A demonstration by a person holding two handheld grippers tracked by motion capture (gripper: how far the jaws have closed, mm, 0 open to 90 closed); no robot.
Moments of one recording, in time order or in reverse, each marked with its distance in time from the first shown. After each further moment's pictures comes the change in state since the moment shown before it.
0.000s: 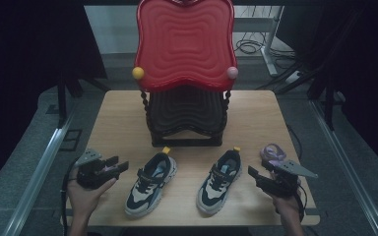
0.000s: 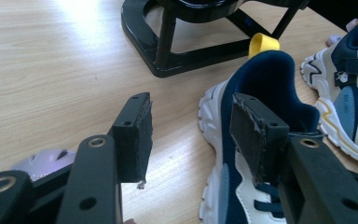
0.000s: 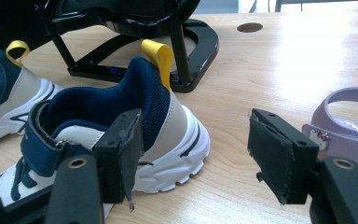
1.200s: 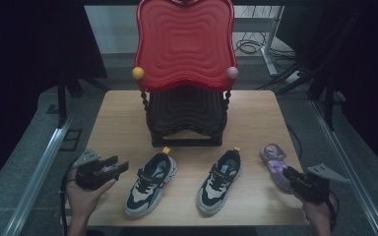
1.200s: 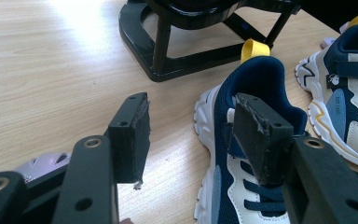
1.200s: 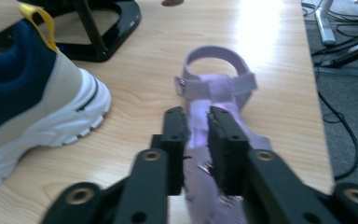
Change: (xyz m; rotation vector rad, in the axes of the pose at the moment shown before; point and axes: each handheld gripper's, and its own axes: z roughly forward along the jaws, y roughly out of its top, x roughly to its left) left arm -0.003 0.005 -0.005 -0.007 -0.003 0.015; right arm -0.060 -0.008 -0.050 0.090 -0.188 0.005
